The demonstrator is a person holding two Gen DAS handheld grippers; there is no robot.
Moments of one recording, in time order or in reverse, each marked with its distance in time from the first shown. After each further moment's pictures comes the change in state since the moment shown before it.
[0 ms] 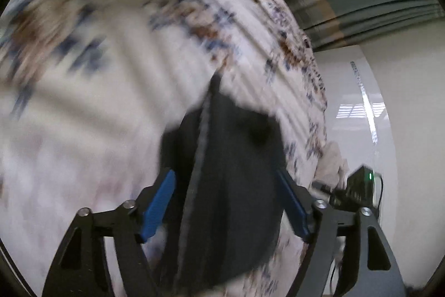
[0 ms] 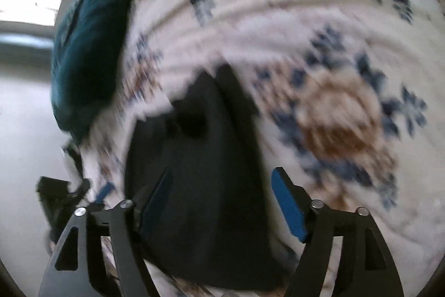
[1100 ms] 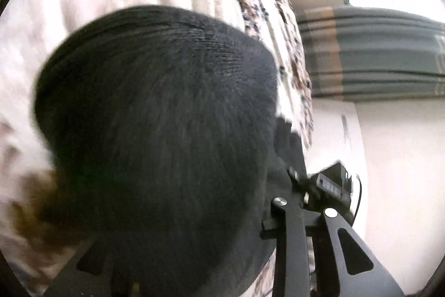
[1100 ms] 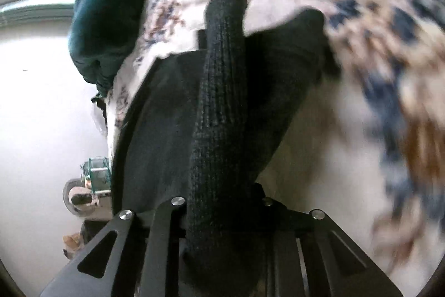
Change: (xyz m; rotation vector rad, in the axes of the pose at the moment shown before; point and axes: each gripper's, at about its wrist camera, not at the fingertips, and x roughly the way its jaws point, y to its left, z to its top) left arm 0.038 0.026 -0.082 -0.317 -0.153 -0.174; right arm 0.073 -0.009 -0.025 -0.094 0.150 0.246
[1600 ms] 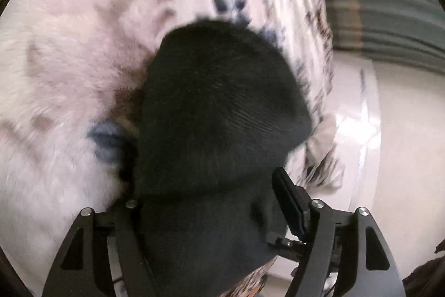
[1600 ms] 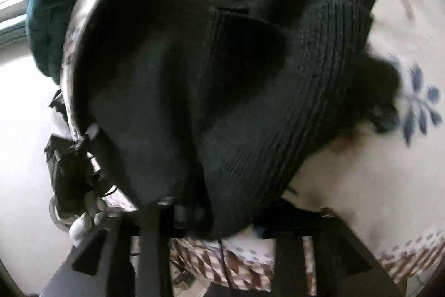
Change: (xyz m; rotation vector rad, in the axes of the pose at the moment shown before) left arm -0.058 0.051 -0.053 -0.022 0.231 0.090; right arm -0.008 -0.040 -0.284 0.287 0.101 -0.235
